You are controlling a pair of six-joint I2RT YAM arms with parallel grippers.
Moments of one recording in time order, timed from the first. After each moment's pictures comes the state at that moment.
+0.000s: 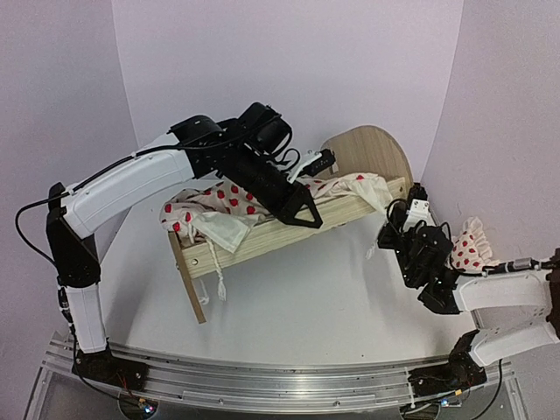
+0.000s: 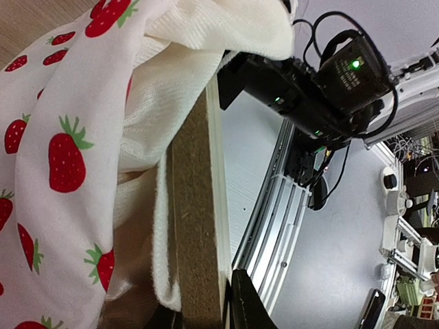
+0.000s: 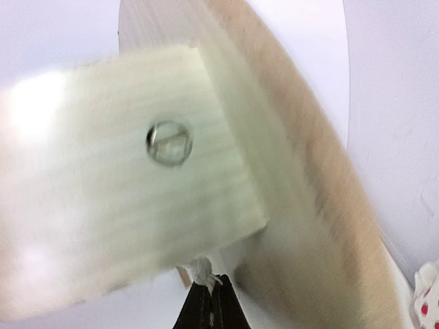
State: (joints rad) left arm -1.02 1.91 2.14 -0.99 0.42 -0.13; right arm 0.73 1.24 0.42 0.87 0.73 0.11
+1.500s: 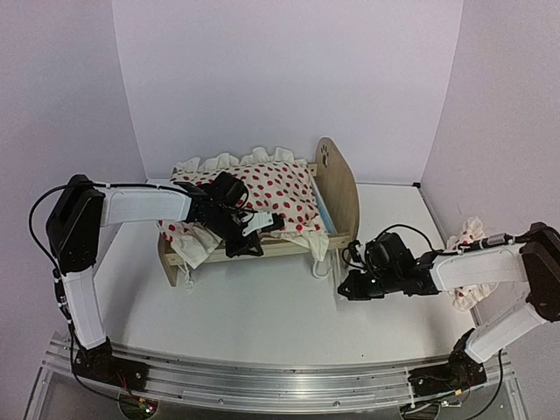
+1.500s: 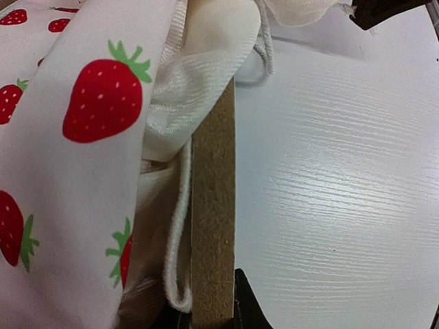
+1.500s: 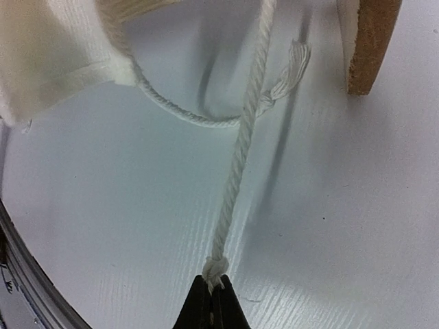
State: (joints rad) left arm -0.73 1.89 1.40 -0.47 0.33 0.63; right arm 0.73 1.44 0.61 -0.04 -0.13 0.61
